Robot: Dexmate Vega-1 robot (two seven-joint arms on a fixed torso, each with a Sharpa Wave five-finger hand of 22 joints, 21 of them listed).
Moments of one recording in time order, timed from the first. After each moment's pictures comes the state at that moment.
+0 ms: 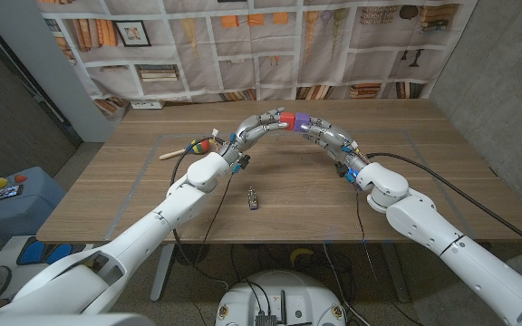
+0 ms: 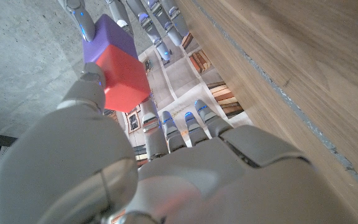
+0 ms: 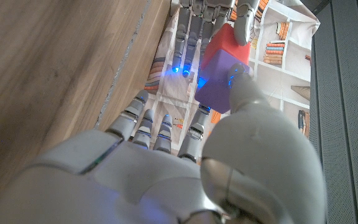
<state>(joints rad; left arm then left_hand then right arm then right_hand) 0.72 0.45 0.58 -1.37 -0.37 -0.38 -0.12 0.82 -0.01 0.38 -0.17 0.20 0.83 -0.04 0.23 0.20 0.22 -0.15 0.20 0.18 0.08 -0.03 0.18 0.17 0.14 0.01 0.20 0.17 -0.99 -0.64 -0.43 -1.81 0.65 0.07 -0.05 0.97 0.00 0.40 -0.17 0.21 0.65 -0.20 0.62 0.24 0.16 0.01 0.22 0.21 0.04 0.05 0.31 0.33 0.33 0.04 0.19 0.16</state>
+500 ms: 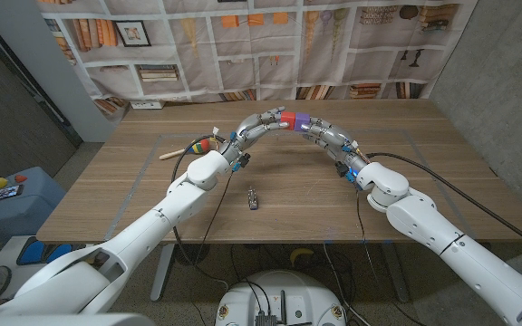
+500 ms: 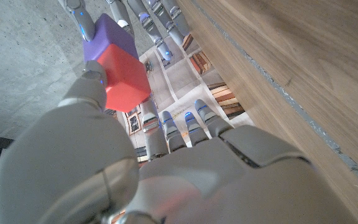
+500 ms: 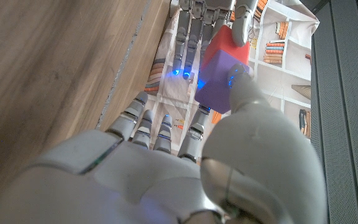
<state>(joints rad) 0.71 0.45 0.59 -1.36 -0.37 -0.38 -0.14 0.83 -0.01 0.38 -0.17 0.20 0.83 -0.04 0.23 0.20 0.22 -0.15 0.20 0.18 0.08 -0.03 0.18 0.17 0.14 0.00 0.20 0.17 -0.99 -0.64 -0.43 -1.80 0.66 0.06 -0.03 0.97 0.00 0.39 -0.16 0.21 0.65 -0.20 0.62 0.24 0.15 0.02 0.22 0.21 0.03 0.06 0.30 0.33 0.32 0.05 0.19 0.16</state>
